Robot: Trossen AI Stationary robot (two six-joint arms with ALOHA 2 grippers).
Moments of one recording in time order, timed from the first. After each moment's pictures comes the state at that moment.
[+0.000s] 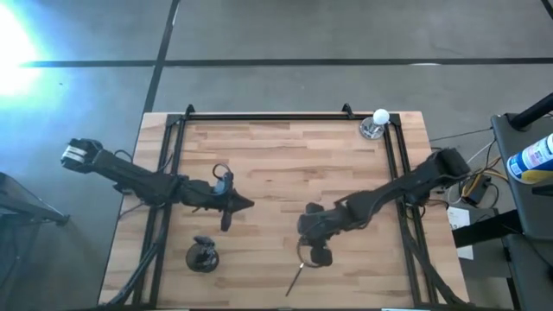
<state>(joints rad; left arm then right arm) -0.26 1.06 0.48 0.28 -0.23 -0.43 0.38 1.64 1.13 -0.36 -0.03 0.50</state>
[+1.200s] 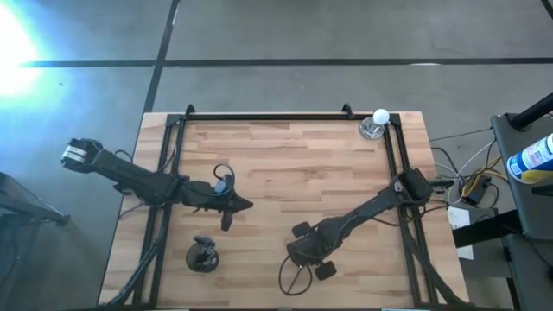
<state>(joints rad) -0.26 1.06 0.48 0.24 -0.22 -0.54 0.45 2.04 1.36 -0.62 -0.11 0.03</state>
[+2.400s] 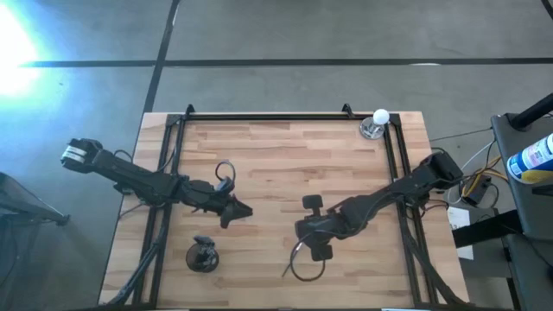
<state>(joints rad) -0.26 1.06 0.49 0.25 -0.09 -0.93 0.43 1.74 1.37 -0.73 0.26 0.21</state>
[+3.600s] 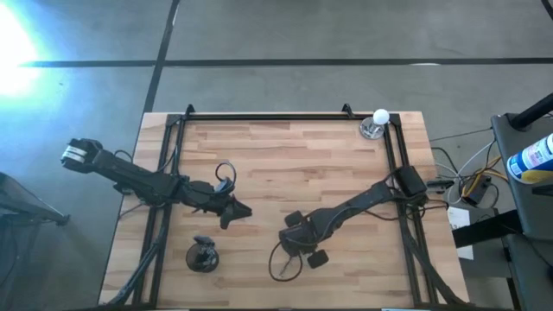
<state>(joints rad) -0.26 1.06 0.49 0.23 -0.09 -0.91 0.36 2.08 1.42 -0.66 -0.06 -0.10</state>
